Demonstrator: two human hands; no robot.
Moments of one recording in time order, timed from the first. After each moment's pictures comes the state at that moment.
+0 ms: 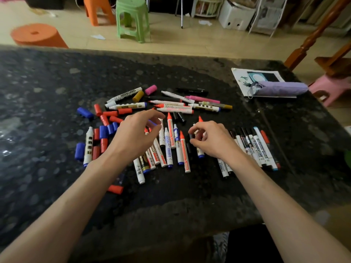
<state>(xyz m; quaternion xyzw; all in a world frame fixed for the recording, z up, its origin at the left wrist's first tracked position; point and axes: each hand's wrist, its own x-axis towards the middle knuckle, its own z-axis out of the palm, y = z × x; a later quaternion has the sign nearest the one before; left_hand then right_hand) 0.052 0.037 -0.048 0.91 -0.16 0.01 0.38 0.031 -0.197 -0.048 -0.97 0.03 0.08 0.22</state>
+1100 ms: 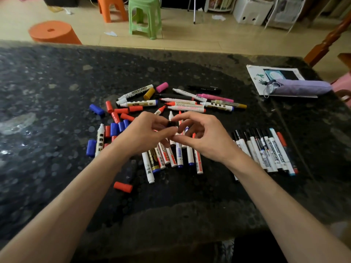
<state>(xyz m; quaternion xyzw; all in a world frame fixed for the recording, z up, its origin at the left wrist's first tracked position) 0.052 0.044 -0.030 0.85 -0.13 -0.18 0.47 0.030 -0.157 -0.037 -0.87 -0.12 0.04 0.47</state>
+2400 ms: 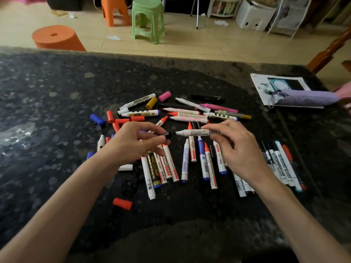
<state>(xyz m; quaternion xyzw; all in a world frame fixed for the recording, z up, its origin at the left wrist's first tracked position) 0.060 0.067 -0.022 0.79 -0.02 -0.22 0.57 0.028 -0.201 -0.035 -0.94 -0.09 -0.10 0.32</state>
